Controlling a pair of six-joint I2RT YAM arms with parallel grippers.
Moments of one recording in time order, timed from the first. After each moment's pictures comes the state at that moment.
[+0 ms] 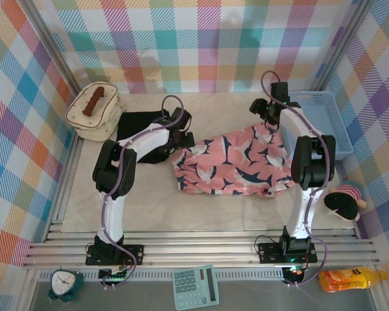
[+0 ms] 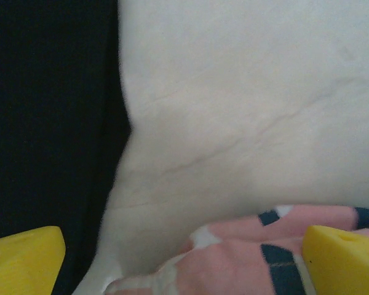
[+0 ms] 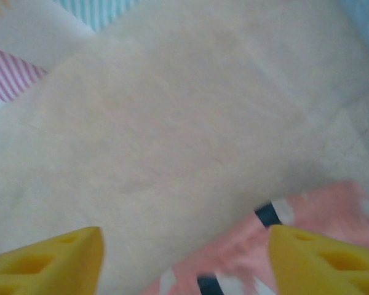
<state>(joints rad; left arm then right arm) -0.49 2.07 1.61 -0.73 -0.17 -0.65 0.06 2.05 1.65 -0.47 -0.12 0.54</state>
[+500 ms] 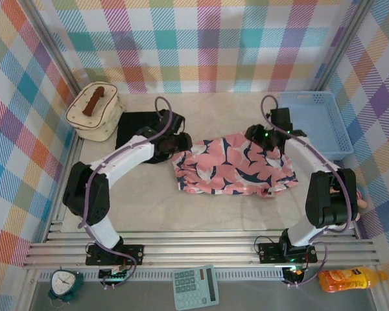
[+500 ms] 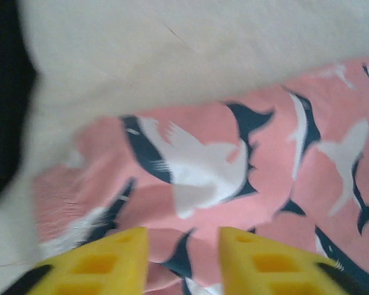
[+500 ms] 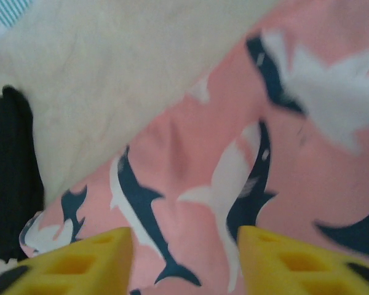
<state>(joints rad) -0.57 1.73 1.34 -0.53 0.04 -0.69 0.15 1.58 1.07 -0.38 -0.29 0.61</state>
